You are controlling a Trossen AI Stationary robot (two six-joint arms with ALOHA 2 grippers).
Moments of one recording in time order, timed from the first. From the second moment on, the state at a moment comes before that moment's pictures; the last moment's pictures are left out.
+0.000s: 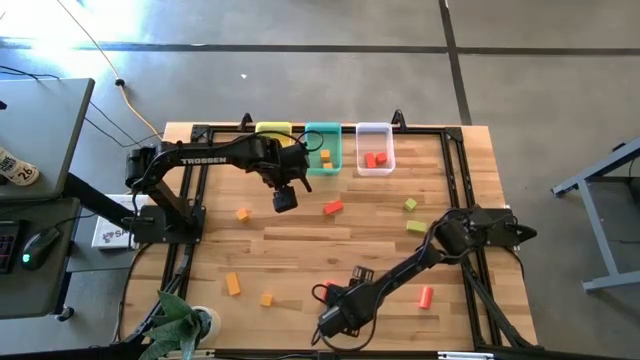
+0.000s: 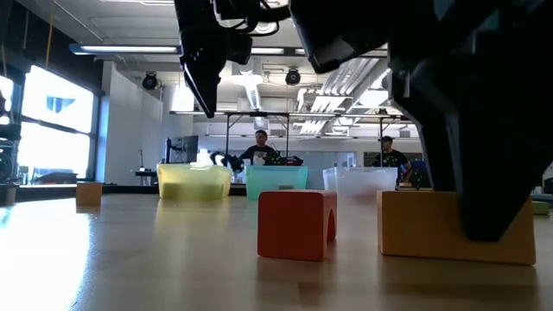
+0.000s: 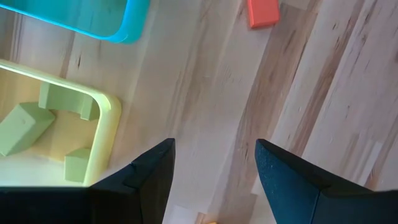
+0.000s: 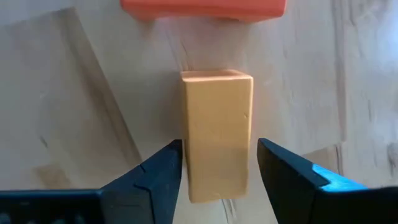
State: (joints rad) left arm 0.33 1.65 1.42 -1.10 -0.07 -0.07; right arm 0.58 2.34 1.95 -1.22 0.09 0.86
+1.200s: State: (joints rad) left arm 0.34 1.65 1.42 -1.07 0.12 0.07; right arm 0.45 2.16 2.00 -1.37 0.27 0.72
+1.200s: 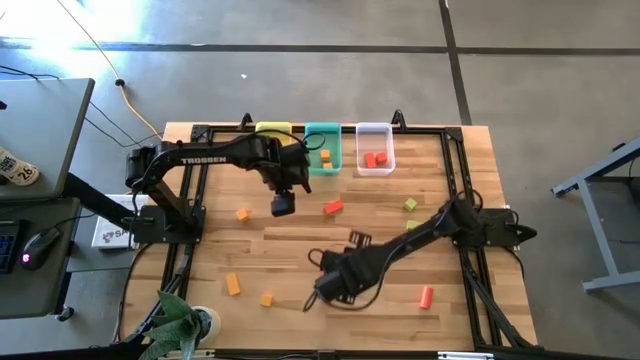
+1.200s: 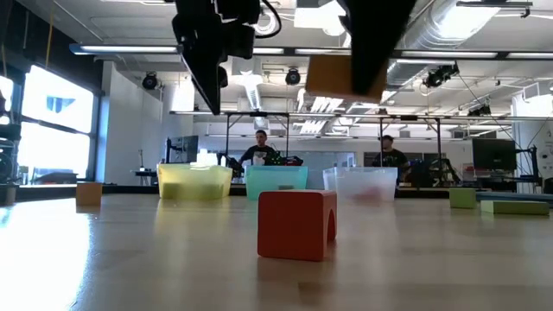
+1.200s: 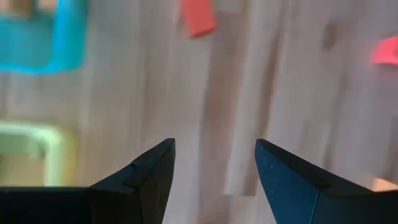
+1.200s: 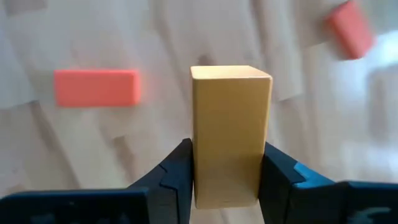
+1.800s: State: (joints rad) left arm 0.34 1.65 1.42 -0.77 0.20 0.28; right arm 0.15 1.96 2.00 -1.38 0.25 0.34
